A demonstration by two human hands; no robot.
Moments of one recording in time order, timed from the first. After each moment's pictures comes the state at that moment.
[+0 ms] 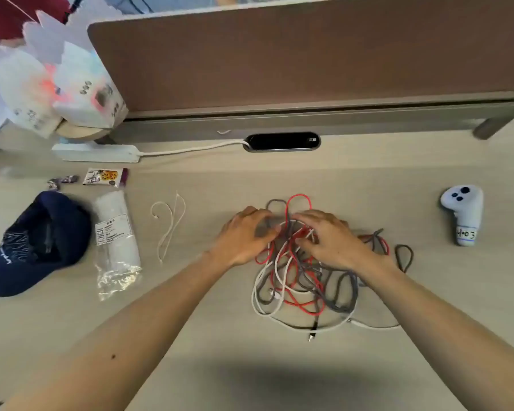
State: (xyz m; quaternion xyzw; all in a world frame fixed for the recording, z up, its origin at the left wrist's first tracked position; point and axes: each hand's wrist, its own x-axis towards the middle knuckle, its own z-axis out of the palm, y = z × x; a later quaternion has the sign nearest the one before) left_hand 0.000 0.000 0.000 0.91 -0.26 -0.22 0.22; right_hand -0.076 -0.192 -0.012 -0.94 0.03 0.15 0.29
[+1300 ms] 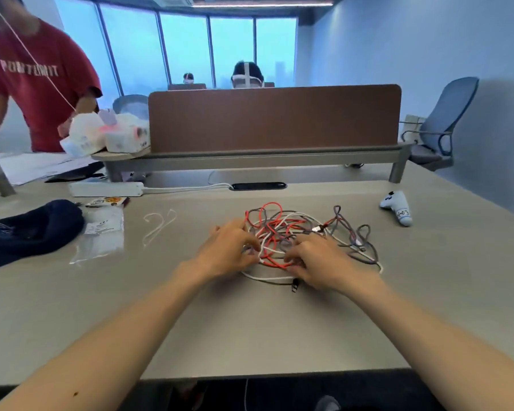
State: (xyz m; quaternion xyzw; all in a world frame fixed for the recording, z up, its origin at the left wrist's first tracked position) left_hand -0.142 0.056 -0.062 0.89 -0.43 0.11 0.13; right_hand -0.242 -0.130 -0.071 -0.99 -0.05 -0.11 0.01
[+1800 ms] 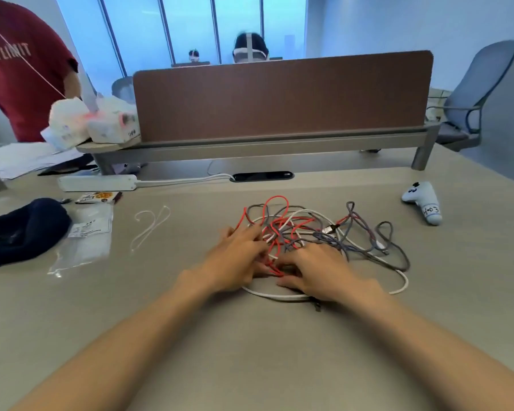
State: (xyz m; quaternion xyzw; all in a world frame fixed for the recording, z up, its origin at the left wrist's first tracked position) left_hand -0.105 0.027 -0.091 0.86 -0.49 0.12 0.04; right_hand -0.201 -0.144 -0.092 -0.99 -0.08 -0.08 0.03
